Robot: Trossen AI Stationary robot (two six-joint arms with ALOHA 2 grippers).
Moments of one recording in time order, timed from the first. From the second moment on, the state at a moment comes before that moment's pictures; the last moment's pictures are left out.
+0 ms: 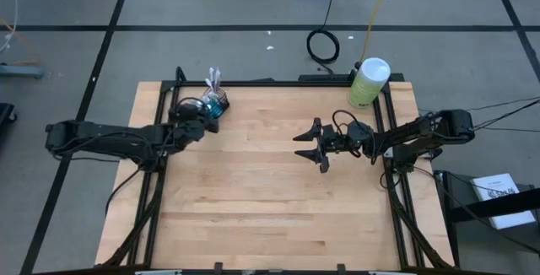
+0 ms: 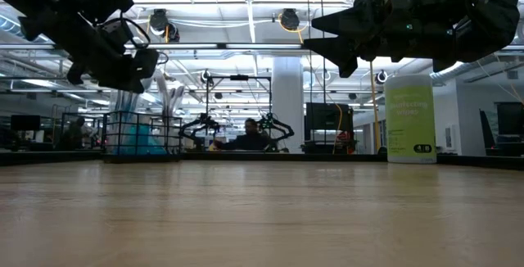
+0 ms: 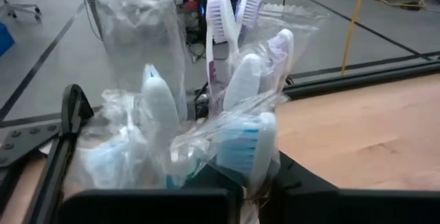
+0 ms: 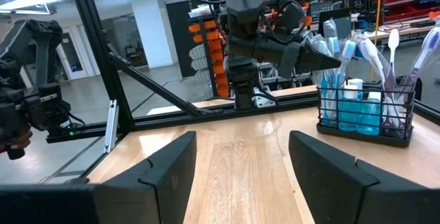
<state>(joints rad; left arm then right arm) 0.15 0.92 0.38 -0.14 -0.98 -0.64 -0.11 1.41 0.36 1.14 -0.21 0.20</state>
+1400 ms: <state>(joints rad) 0.15 0.41 0.45 -0.10 -0.47 -0.36 -0.11 1.41 0.36 1.13 -0.21 0.20</state>
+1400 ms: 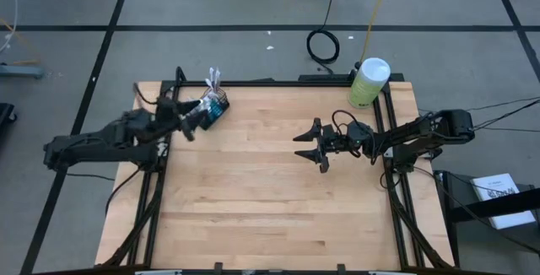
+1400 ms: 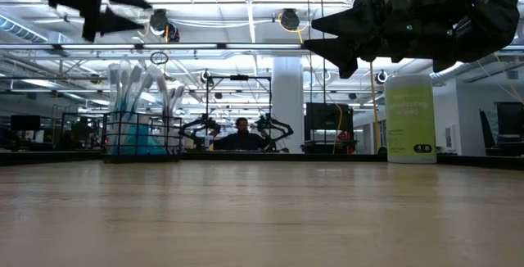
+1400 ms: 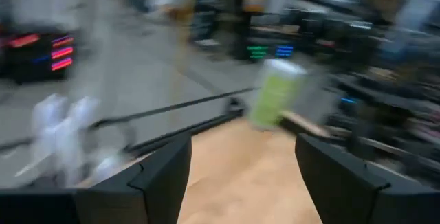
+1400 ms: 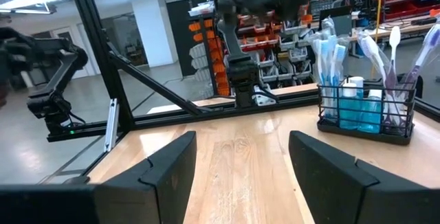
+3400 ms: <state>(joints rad) -0.25 0.01 0.02 0.06 -0.29 0.02 -0.30 0.18 0.02 0.36 -0.15 0.11</state>
